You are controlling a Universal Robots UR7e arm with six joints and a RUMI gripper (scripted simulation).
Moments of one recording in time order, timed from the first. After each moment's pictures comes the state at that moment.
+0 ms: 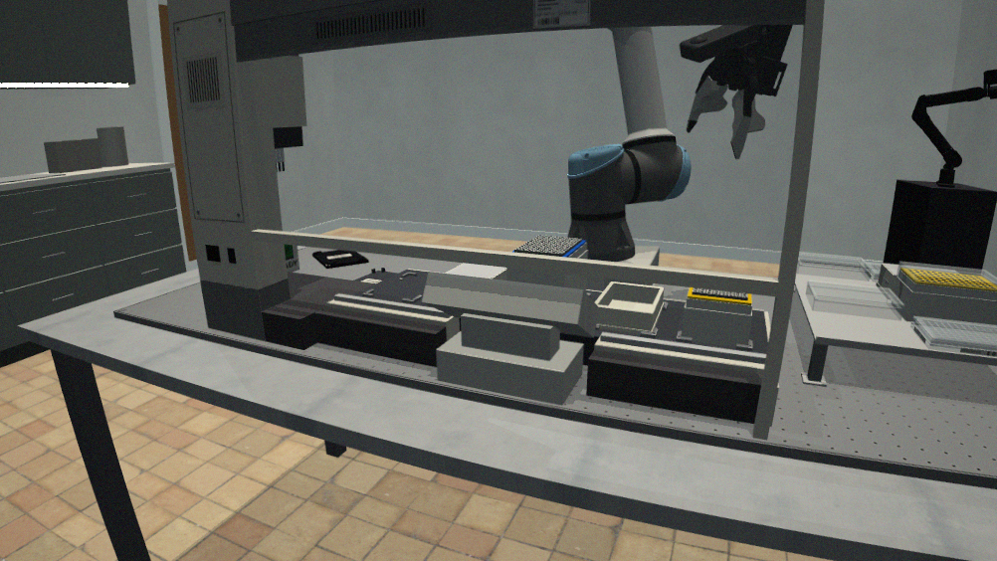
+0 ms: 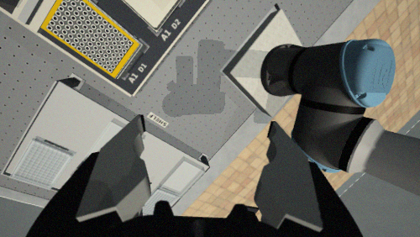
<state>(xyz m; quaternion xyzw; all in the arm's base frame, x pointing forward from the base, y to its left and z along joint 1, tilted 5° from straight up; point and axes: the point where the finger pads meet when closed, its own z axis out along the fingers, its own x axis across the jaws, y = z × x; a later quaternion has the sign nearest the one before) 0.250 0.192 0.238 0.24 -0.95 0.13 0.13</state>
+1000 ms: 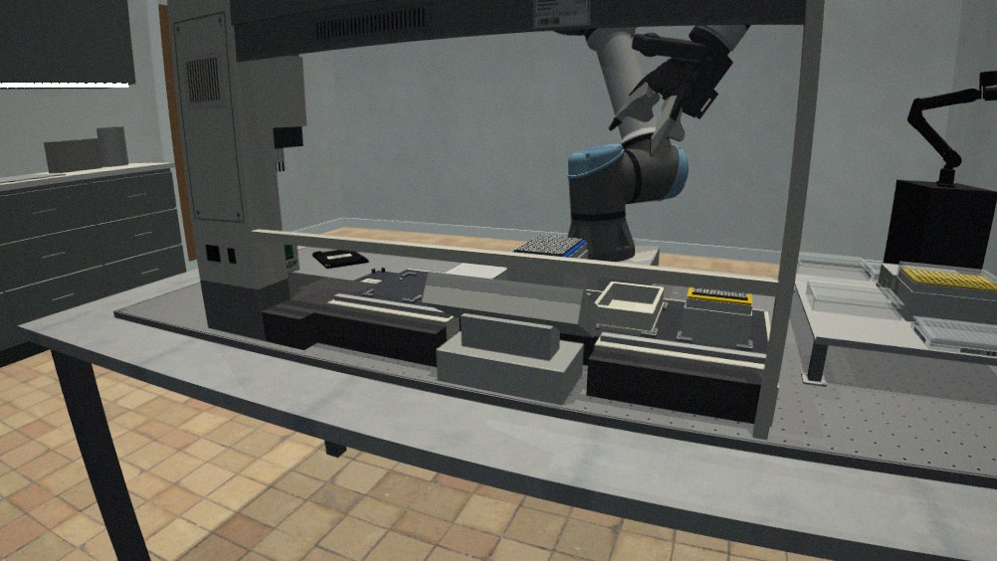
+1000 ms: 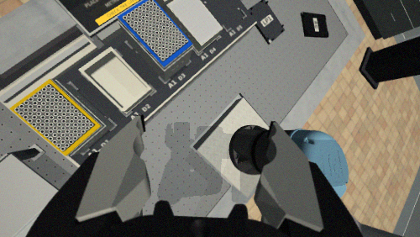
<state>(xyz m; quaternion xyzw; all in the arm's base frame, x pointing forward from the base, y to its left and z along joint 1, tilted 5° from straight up) 0.229 0.064 0.249 0.28 -0.90 0.33 0.08</state>
